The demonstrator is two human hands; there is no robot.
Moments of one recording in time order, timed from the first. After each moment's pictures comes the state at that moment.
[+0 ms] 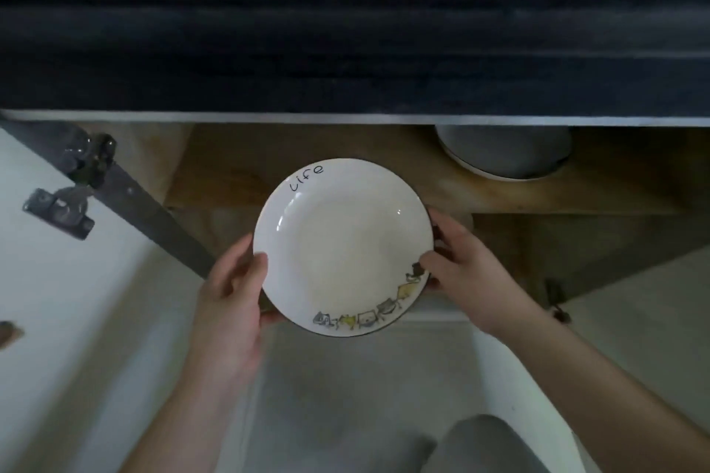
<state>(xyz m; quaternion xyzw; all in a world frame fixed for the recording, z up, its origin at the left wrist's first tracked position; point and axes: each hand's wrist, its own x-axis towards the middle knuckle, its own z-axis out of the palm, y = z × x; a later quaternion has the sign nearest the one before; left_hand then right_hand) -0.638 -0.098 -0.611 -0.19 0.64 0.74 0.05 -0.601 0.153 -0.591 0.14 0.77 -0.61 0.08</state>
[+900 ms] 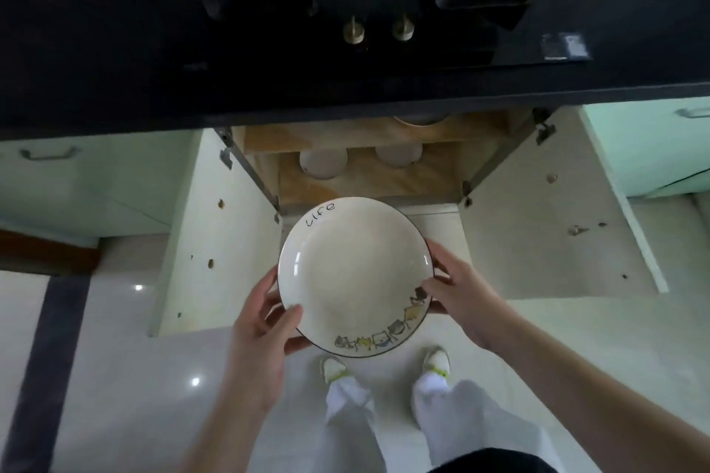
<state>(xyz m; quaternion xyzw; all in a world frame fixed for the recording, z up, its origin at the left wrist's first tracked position) -0.355 -0.197 -0.322 -0.16 0.64 0.71 0.22 -0.316 0.077 -0.315 0.26 0.70 -0.64 0.18</state>
